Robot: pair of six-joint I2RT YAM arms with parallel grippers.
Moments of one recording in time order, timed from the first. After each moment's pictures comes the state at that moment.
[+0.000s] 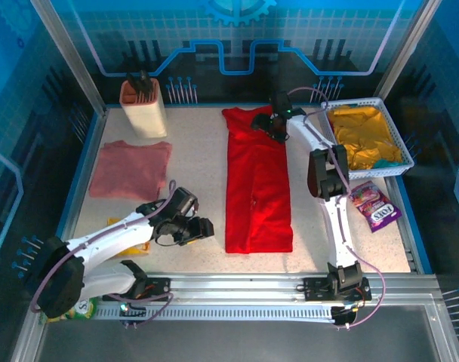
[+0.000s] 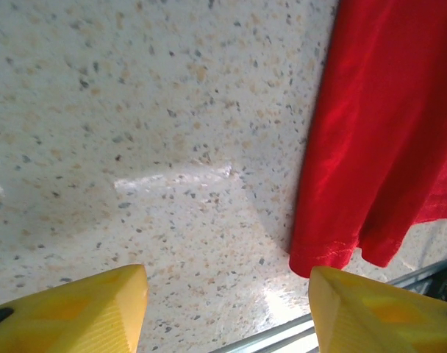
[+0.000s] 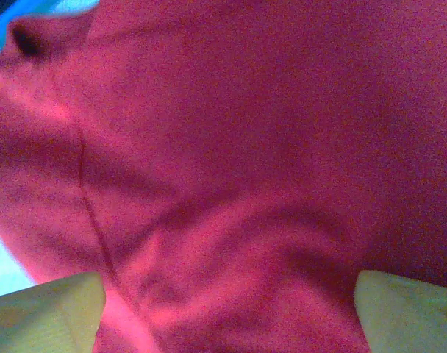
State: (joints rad) left arm -0.64 1.16 0.59 -0.57 0.31 -0.92; right arm 0.26 2.44 2.15 -0.68 -0.14 0.66
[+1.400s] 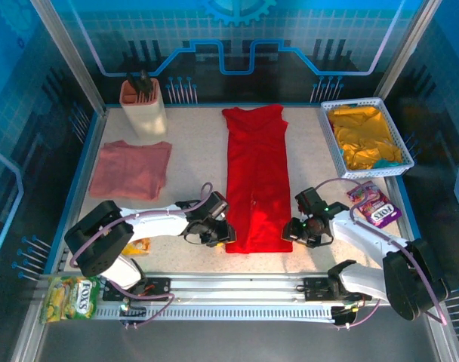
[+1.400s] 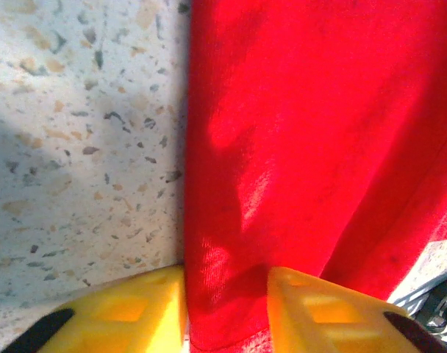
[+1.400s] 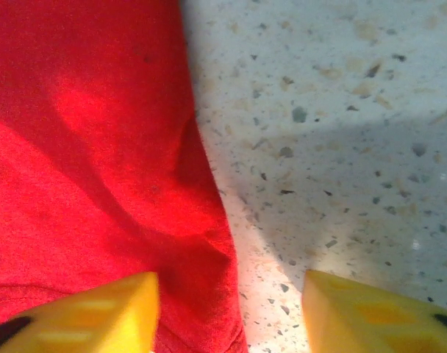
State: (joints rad) left arm -0.83 1.55 0.71 -0.31 0.33 -1.06; right arm 0.44 1.17 0.51 -0.70 -0.24 0.74
